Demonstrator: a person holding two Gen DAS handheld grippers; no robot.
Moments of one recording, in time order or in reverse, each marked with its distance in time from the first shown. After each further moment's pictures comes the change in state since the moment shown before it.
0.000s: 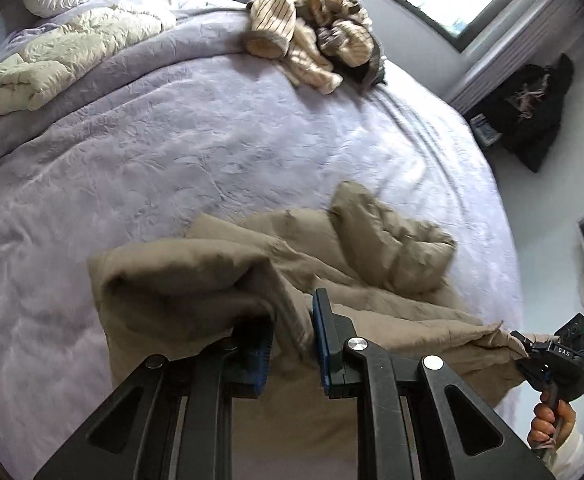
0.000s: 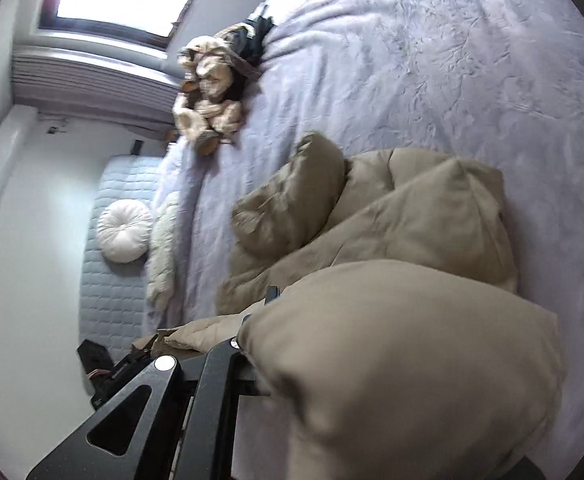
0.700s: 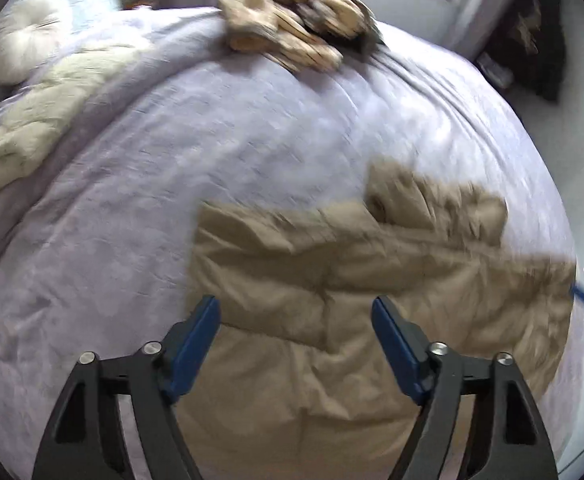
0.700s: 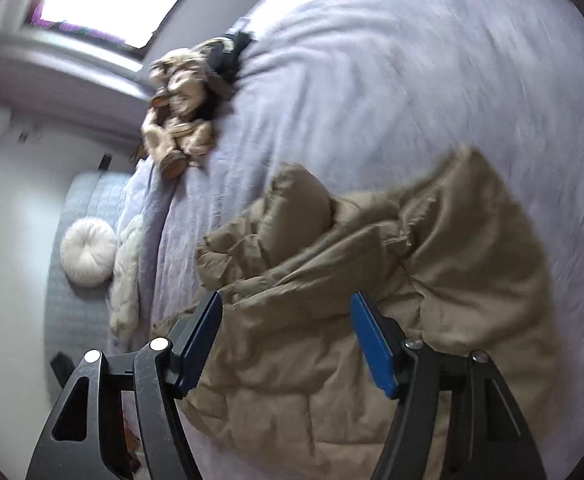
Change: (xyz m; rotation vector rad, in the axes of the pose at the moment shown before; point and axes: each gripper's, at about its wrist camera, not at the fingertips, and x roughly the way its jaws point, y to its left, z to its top) left arm 0.035 -0.014 0.004 0.248 0.068 0.149; right arm 0.003 0.029 0.009 -0.101 -0.117 -0.139
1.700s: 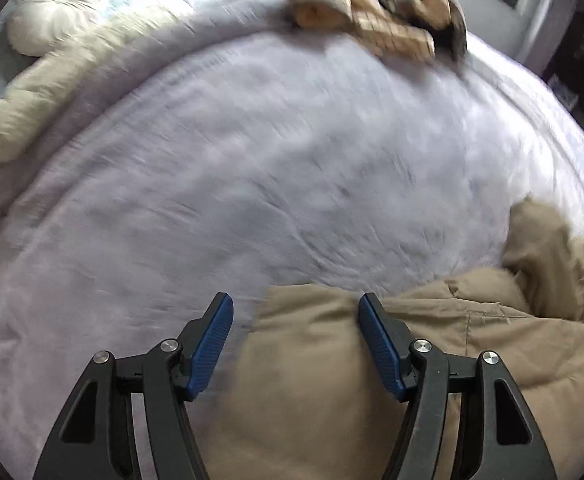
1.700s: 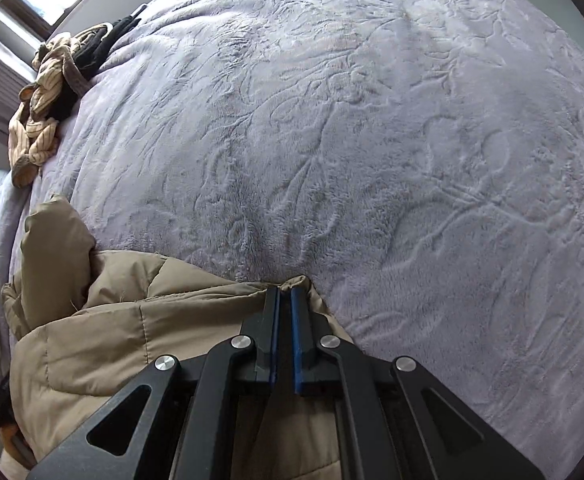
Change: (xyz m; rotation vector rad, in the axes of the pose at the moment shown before) left arm 0.110 0.059 0.050 -0.159 -0.076 0.189; right arm 0.100 -0.123 0.039 0.019 0.010 -0.431
